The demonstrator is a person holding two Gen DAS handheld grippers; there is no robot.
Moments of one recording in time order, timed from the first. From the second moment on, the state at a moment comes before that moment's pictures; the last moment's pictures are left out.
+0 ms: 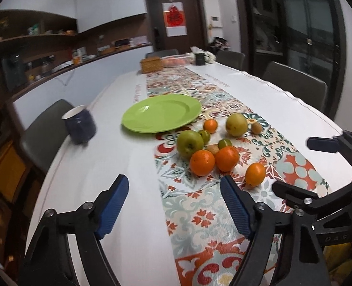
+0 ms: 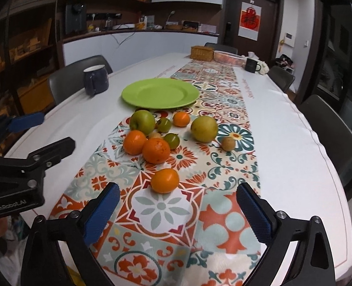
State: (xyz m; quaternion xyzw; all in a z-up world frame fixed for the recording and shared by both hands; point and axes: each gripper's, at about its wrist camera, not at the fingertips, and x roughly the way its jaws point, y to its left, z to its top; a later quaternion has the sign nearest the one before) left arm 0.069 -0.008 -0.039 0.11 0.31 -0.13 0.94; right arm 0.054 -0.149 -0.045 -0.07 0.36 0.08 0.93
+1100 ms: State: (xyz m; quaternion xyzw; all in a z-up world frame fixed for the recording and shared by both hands) left arm 0.163 -0.043 -0.088 0.09 0.40 -0.21 0.89; right arm 0.116 -0.144 -0.091 -0.05 0.45 0.14 0.88
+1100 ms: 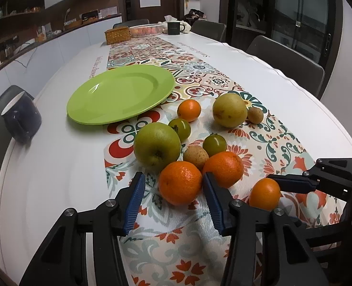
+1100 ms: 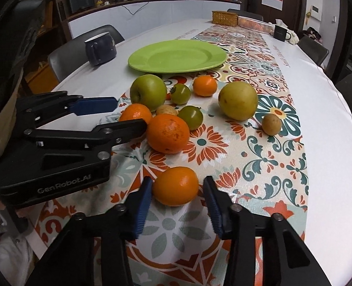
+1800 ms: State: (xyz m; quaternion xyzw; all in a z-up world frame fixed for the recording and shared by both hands) left arm 0.167 -0.039 -0.088 0.02 0.44 -0.19 0.88; right arm 0.131 -0.161 -0.070 -0.02 0.43 0.13 0.89
